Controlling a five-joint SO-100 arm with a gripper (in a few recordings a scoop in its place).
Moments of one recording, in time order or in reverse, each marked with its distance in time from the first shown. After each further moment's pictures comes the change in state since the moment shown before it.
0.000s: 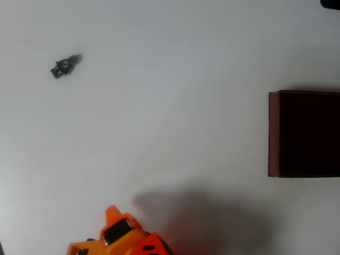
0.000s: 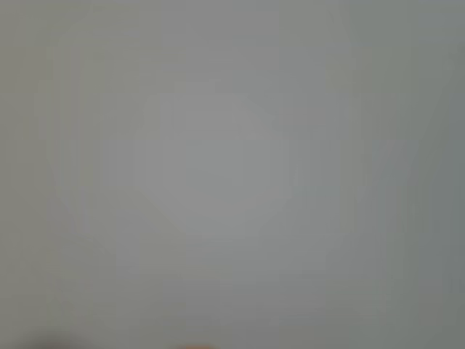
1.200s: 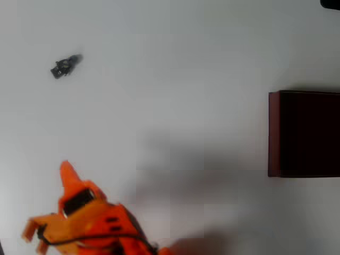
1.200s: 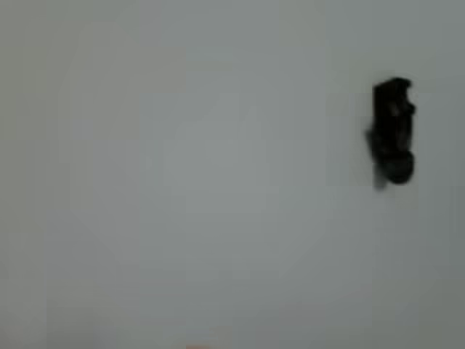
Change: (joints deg) arm -0.4 -58.5 -41.3 -12.3 0.4
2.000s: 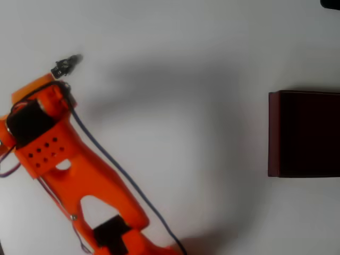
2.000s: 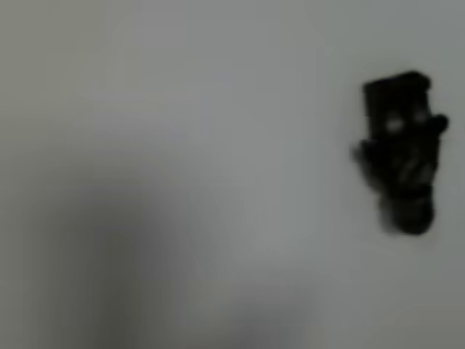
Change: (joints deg) arm 6.5 -80.3 -100.3 36.8 0.3
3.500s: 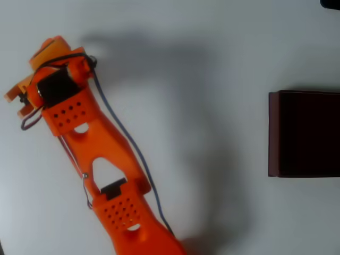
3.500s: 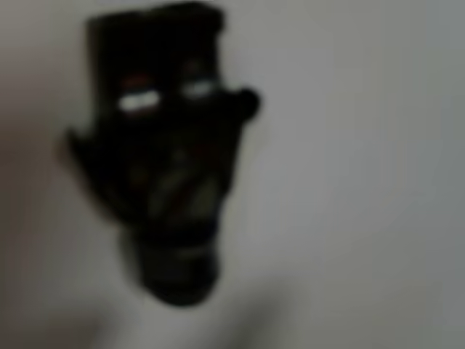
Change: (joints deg) arm 6.2 -27.6 -26.4 -12.0 -16.7
